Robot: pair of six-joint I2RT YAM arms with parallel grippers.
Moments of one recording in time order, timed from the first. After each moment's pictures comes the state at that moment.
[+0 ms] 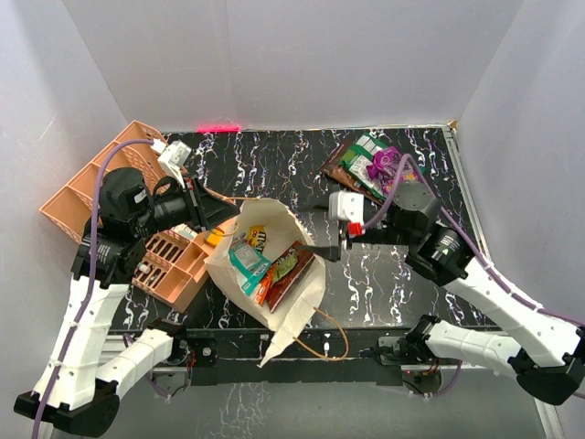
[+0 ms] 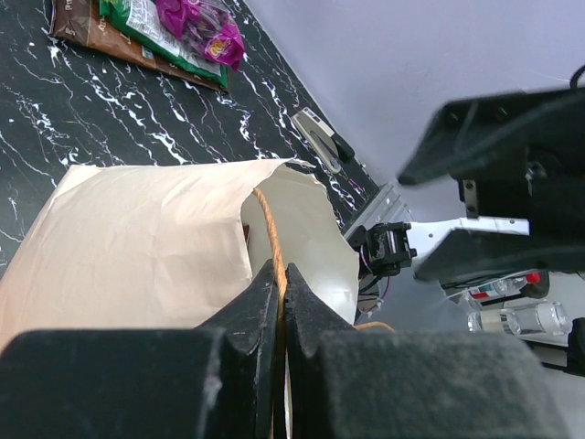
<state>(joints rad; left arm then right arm) -0.30 0.88 1.26 -0.66 0.68 -0.47 0.80 0.94 1.11 -0.23 -0.63 -0.44</state>
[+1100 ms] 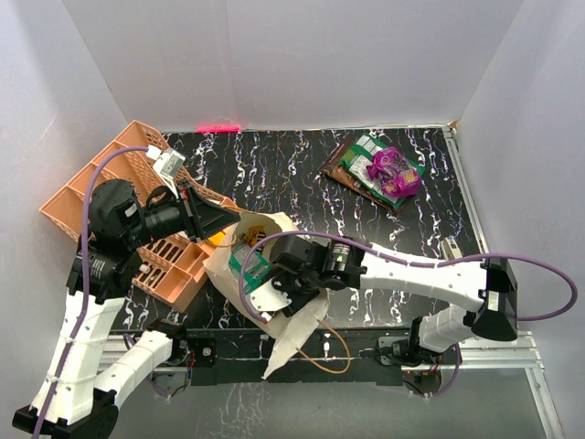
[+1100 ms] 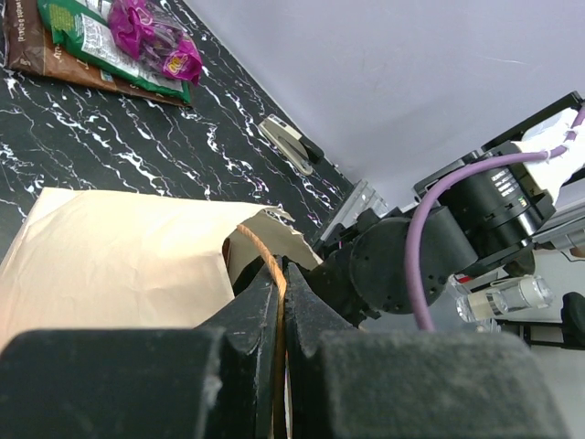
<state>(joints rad) -0.30 0.80 1.21 -0.58 0.76 -0.50 1.24 1.42 1.28 -0.88 -0.14 -0.98</state>
